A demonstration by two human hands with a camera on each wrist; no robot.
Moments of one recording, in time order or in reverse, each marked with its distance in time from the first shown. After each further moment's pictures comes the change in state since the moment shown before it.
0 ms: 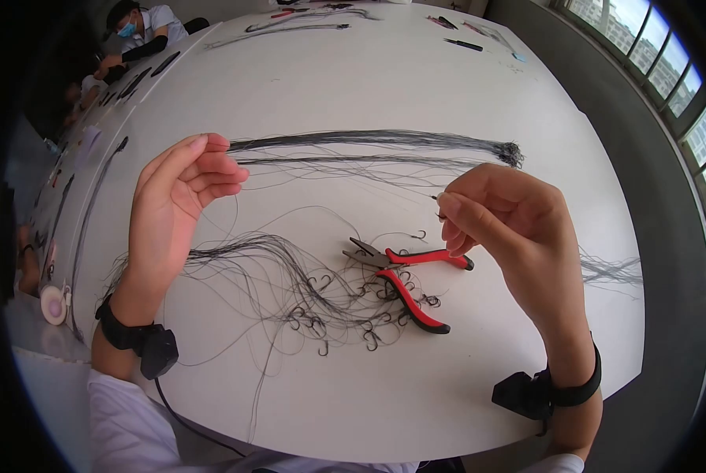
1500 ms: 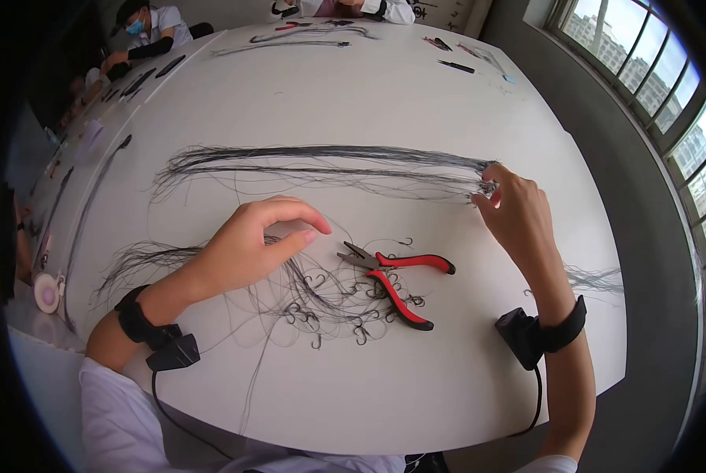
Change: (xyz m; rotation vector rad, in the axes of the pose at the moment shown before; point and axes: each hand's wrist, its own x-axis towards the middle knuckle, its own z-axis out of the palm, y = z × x) left_hand -0.009 -0.039 0.028 0.636 -0.405 0.091; right_hand 0.035 0.050 -0.041 -0.903 0.155 0.221
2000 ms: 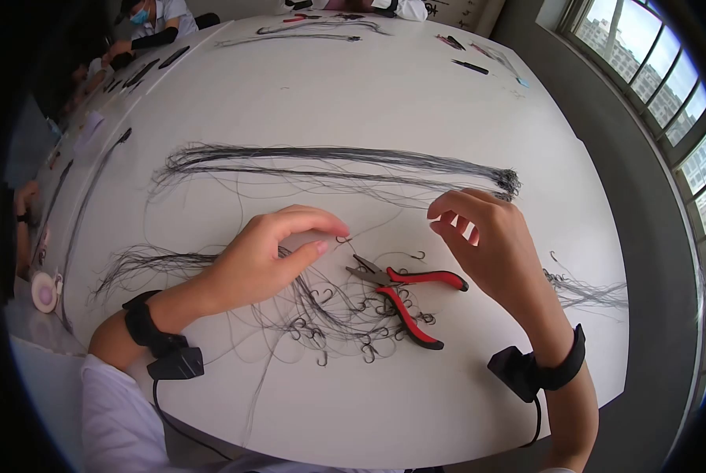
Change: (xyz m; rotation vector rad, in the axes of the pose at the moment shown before) left_hand 0.005 -0.011 0.008 -0.125 -0.016 0.006; right_hand -0.017 -0.041 0.008 0.184 -0.078 -0.422
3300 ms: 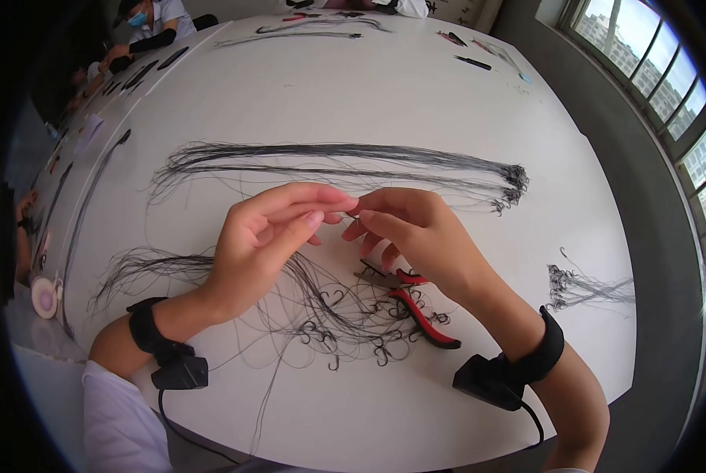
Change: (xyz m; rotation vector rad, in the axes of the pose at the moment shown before) left_hand -0.004 0.009 -0.001 -0.345 0.174 0.042; right_hand 0.023 -0.043 0.038 0.834 -0.300 0.323
